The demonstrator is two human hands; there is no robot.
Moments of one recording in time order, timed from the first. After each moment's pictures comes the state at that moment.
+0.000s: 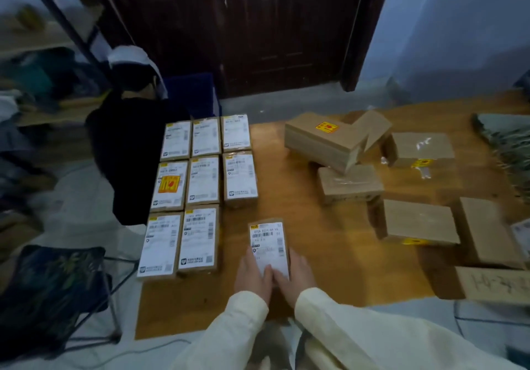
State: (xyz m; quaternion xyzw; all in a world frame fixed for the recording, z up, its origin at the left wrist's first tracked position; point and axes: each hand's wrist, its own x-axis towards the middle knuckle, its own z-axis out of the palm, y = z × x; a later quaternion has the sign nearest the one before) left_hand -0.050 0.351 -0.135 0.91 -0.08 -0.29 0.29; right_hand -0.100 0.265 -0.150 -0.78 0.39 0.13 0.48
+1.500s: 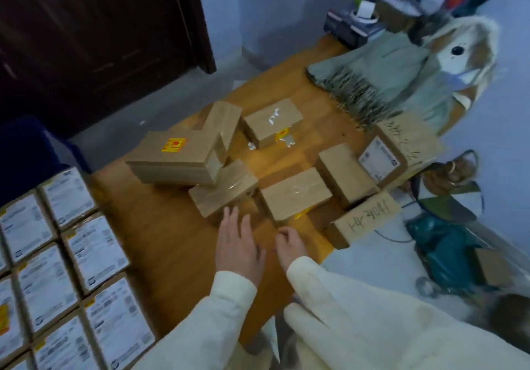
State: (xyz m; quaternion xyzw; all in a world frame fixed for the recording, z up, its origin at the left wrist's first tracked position) left_hand -0.080 0.168 -0.100 0.83 -0.53 -0.13 0.11; right_hand -0.168 0.112 -0.121 -0.50 0.65 -0.05 0.57
